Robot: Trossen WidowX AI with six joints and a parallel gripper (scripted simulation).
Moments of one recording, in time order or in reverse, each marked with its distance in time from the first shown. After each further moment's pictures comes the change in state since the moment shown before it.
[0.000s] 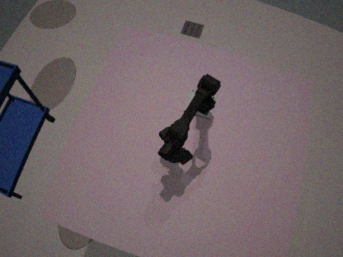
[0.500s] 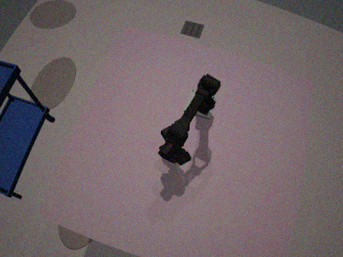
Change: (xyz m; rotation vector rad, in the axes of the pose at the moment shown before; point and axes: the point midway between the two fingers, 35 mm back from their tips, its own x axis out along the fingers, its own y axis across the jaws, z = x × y) arm 0.003 0.000 -0.002 0.124 0.004 -0.002
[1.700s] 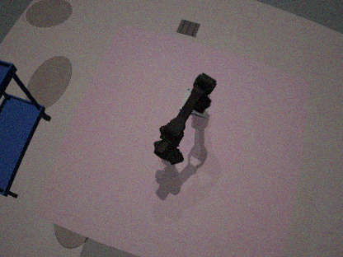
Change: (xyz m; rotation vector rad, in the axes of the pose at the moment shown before) arm 0.000 0.001 0.001 0.213 -0.002 0.000
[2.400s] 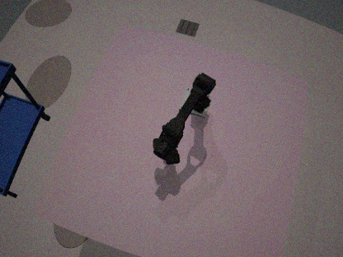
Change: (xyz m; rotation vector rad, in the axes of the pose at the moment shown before) arm -0.004 0.001 0.000 0.194 -0.002 0.001
